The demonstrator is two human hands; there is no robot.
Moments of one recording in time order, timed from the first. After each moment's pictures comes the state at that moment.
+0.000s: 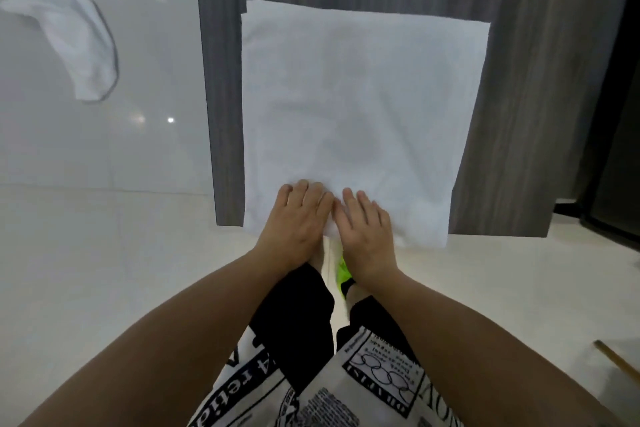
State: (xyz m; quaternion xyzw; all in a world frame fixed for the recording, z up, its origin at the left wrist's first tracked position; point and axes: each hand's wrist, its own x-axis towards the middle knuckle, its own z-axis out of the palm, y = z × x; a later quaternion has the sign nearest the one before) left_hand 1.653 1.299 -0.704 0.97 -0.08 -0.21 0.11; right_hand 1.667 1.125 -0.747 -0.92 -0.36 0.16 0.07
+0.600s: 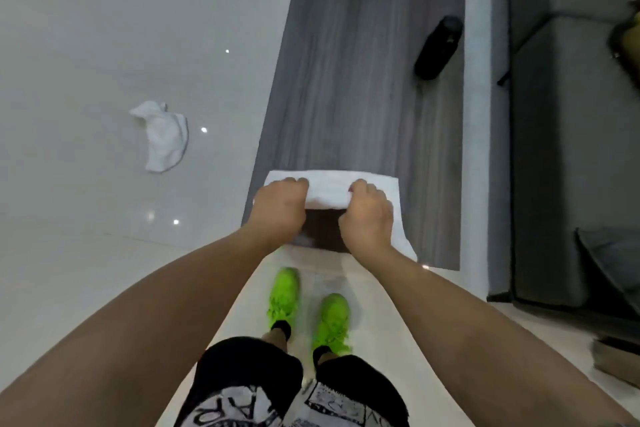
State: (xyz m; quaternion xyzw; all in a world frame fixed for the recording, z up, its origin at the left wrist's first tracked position) left_hand 1.665 1.285 -0.467 0.97 0.17 -0.16 0.08; right_hand 1.728 1.139 -0.486 -0.96 -0.19 0.14 0.16
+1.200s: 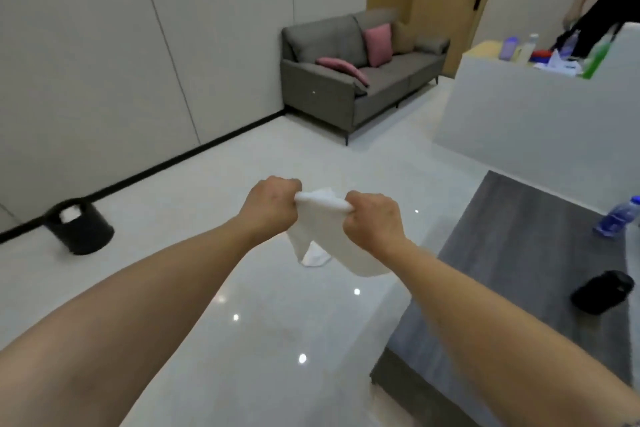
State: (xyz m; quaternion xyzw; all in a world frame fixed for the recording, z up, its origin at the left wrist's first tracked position) left_hand 1.300 1.539 -0.196 0.90 0.41 0.14 0.08; right_hand 1.473 1.432 -0.217 -0.78 -0.59 -0.06 0.21
